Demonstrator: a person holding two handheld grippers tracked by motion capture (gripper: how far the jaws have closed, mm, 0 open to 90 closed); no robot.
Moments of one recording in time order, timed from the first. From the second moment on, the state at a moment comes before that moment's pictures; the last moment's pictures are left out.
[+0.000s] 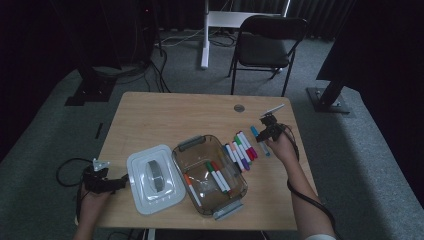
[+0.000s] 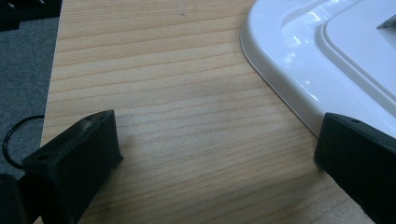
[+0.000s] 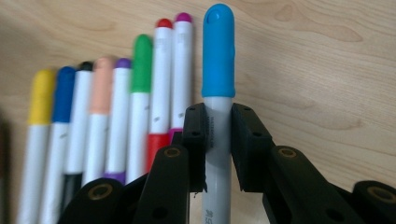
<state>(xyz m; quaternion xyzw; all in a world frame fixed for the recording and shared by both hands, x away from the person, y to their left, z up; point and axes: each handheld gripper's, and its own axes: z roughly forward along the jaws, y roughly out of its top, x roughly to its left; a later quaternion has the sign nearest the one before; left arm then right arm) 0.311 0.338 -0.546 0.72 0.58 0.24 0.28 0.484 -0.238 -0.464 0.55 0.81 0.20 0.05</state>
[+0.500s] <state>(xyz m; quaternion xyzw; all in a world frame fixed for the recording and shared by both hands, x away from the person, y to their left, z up) 0.311 0.338 -0.546 0.72 0.58 0.24 0.28 0.433 -0.210 -0.382 0.50 0.81 0.29 0.06</state>
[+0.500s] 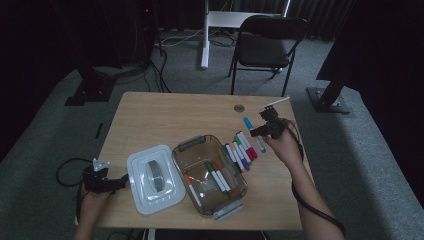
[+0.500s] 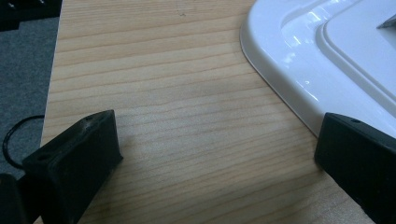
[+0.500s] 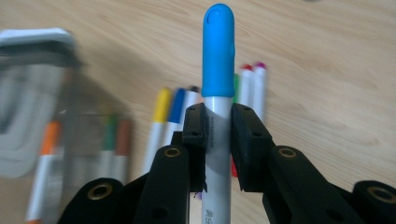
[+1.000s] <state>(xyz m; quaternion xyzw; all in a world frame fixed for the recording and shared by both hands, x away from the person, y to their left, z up) 0.311 0.338 -0.546 0.72 0.58 0.24 0.28 0.379 -0.131 -0.329 0.41 0.85 0.33 0.03</state>
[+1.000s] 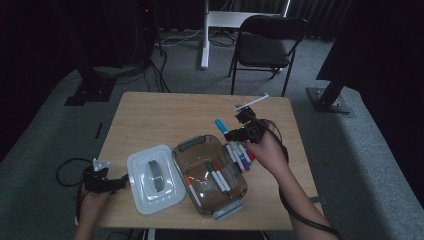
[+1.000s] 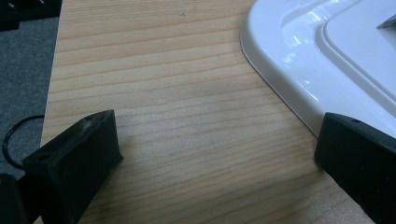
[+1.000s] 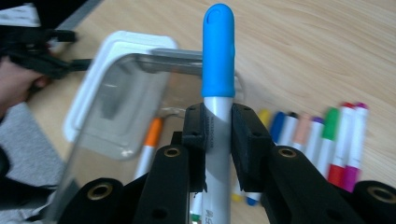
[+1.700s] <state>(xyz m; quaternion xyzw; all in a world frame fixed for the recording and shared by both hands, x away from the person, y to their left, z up) 0.311 0.338 -0.546 0.72 0.58 0.24 0.28 0.354 -0.035 -0.392 0.36 0.89 0.29 -0.05</state>
